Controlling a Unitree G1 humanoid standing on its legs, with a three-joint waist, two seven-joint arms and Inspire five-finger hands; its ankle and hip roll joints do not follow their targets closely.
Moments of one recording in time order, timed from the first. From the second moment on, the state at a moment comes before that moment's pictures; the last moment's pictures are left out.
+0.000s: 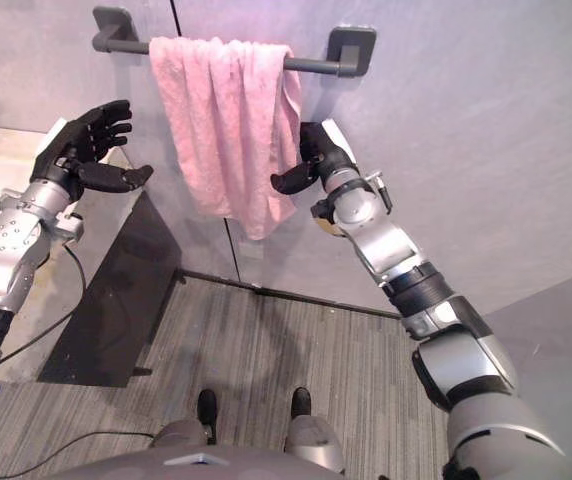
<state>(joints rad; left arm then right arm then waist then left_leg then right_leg) -0.53 0.73 -0.12 0.35 -0.39 -0.07 -0.11 -0.78 -0.58 0.47 0.21 0.17 0.40 -0.14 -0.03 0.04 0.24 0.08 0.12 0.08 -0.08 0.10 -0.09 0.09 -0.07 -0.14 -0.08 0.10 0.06</state>
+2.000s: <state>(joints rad) -0.85 0.64 -0.39 0.71 -0.38 -0.07 -0.09 -0.90 -0.40 0.56 0.34 0.54 0.46 -0.08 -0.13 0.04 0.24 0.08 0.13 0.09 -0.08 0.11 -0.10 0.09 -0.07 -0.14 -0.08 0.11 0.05</state>
